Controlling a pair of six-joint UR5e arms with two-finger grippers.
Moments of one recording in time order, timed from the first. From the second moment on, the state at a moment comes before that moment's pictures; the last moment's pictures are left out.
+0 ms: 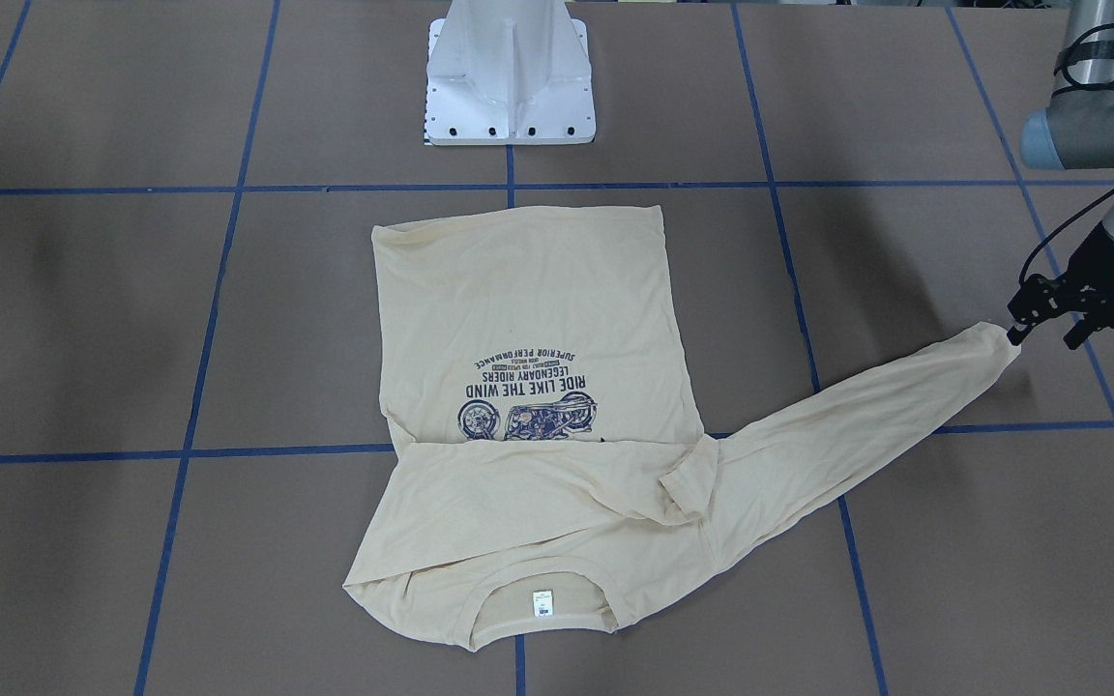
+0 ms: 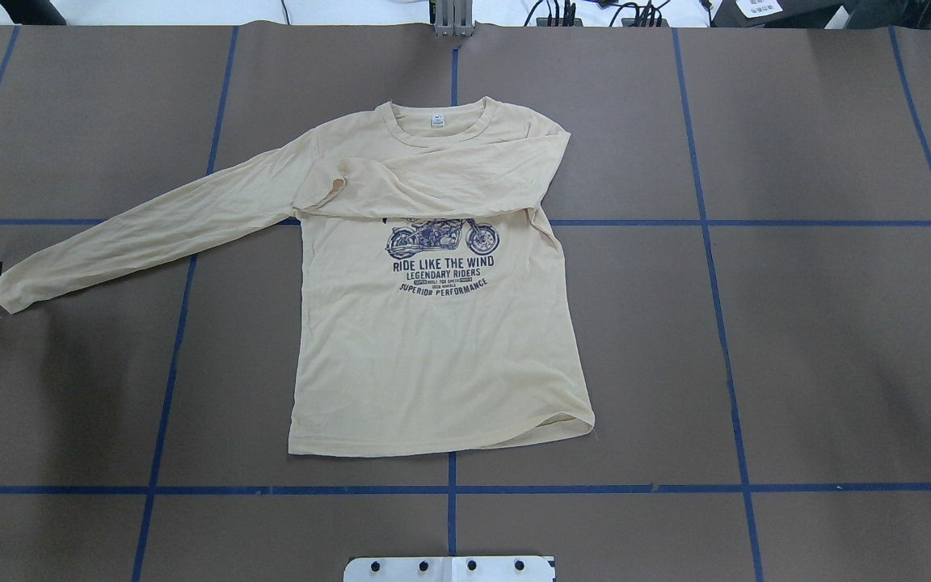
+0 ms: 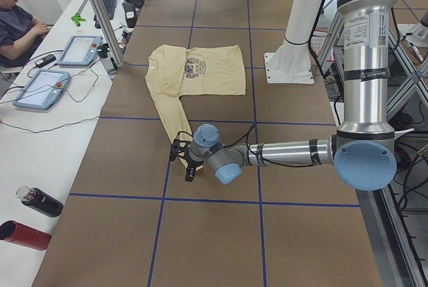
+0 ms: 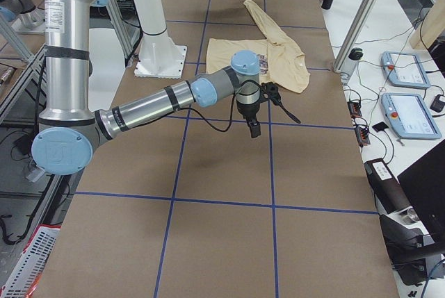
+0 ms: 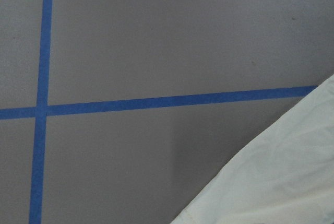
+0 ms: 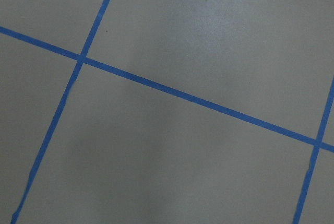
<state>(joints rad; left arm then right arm) -1.07 -1.50 -1.42 -2.57 -2.08 -0.75 1.26 -1.63 2.02 -1.51 2.24 0.19</state>
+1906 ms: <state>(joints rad) -1.01 -1.51 -1.38 -2.62 -2.08 -0.74 1.26 -1.63 2.02 -1.51 2.24 0.19</state>
